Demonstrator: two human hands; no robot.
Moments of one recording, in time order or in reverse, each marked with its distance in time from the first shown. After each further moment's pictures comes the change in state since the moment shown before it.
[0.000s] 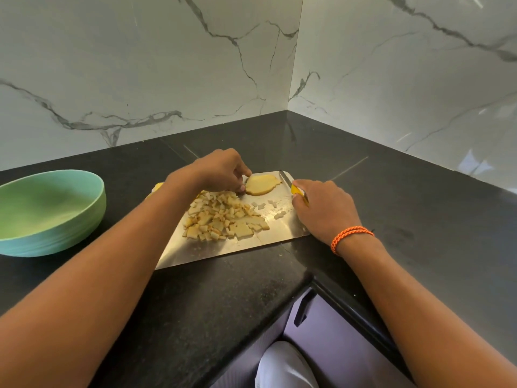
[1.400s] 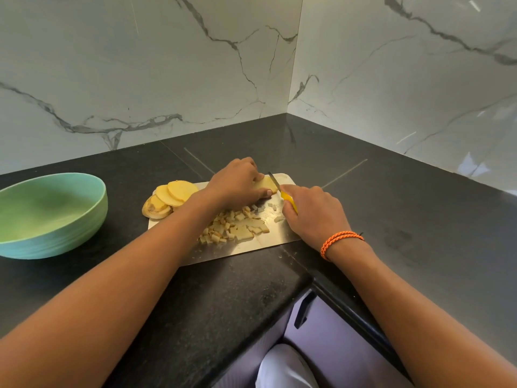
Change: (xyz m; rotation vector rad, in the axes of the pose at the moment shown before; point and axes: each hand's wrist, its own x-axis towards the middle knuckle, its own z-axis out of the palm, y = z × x) left_hand 0.011 0.017 0.043 0.090 0.217 0.005; right_hand -0.008 -0.021 -0.005 -0.038 -0.052 -0.067
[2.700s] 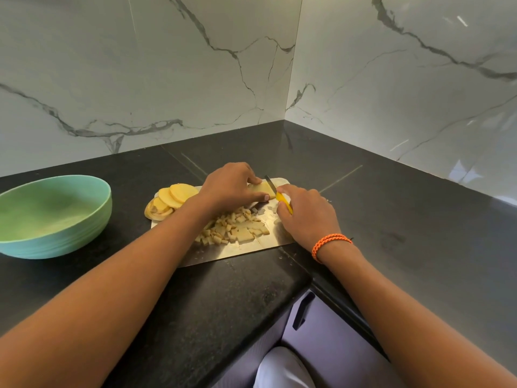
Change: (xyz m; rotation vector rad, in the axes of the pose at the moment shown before) left_hand -0.005 -0.009 -0.004 -0.043 0.091 0.024; right_hand 0.002 -0.008 0.009 0.126 0.068 0.054
